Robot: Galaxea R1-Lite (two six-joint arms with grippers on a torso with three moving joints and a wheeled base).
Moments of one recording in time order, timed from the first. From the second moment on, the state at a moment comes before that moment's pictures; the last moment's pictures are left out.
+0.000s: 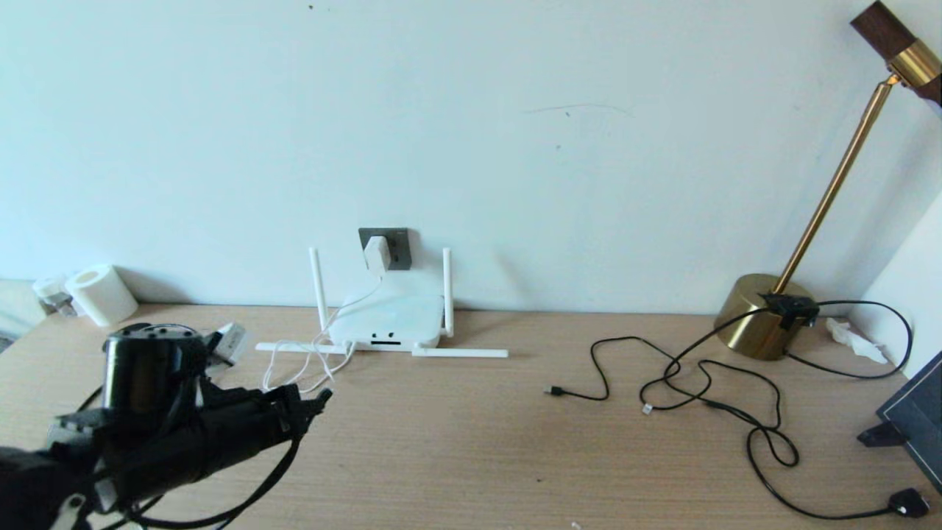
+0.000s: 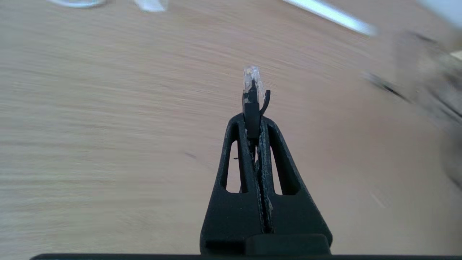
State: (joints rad) left arm -0.20 1.59 -0.42 -0.62 -0.14 -0.43; right arm 0.00 0.00 -0.08 0.19 -0.02 -0.01
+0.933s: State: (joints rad) left arm -0.32 0.99 -0.53 -0.08 -0.84 -0.93; right arm 0.00 0.00 -0.08 0.19 -0.02 -0.01
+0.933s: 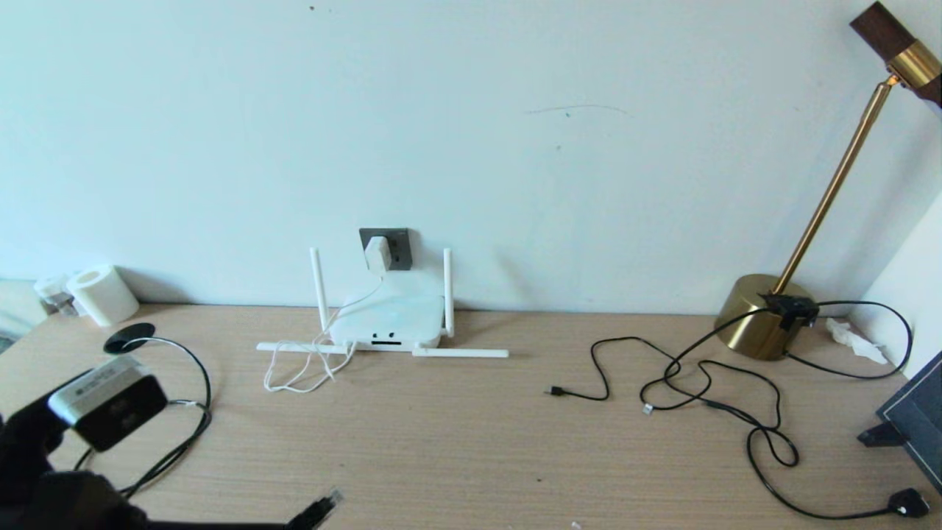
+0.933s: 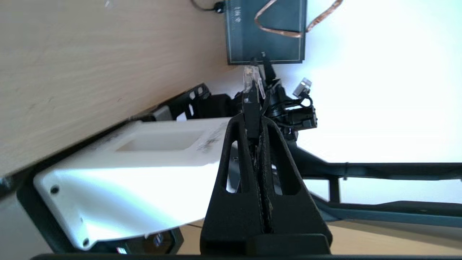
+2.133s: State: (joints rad) left arm -0.82 1.73 -1.22 -0.10 -0.03 0.56; right arm 0.00 0.00 -0.08 0.19 0.00 -0.02
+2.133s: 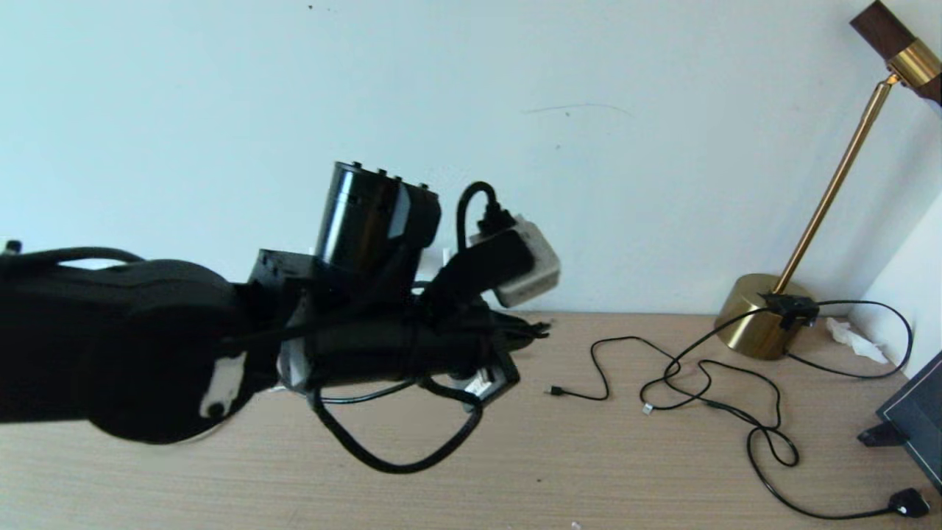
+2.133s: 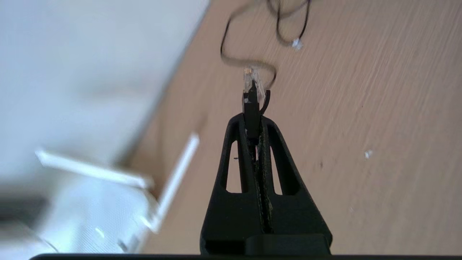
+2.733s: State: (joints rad) left arm -1.03 1.74 -1.23 -0.25 0.07 0.82; right arm 0.00 0.53 -0.50 0.17 0.43 0.30
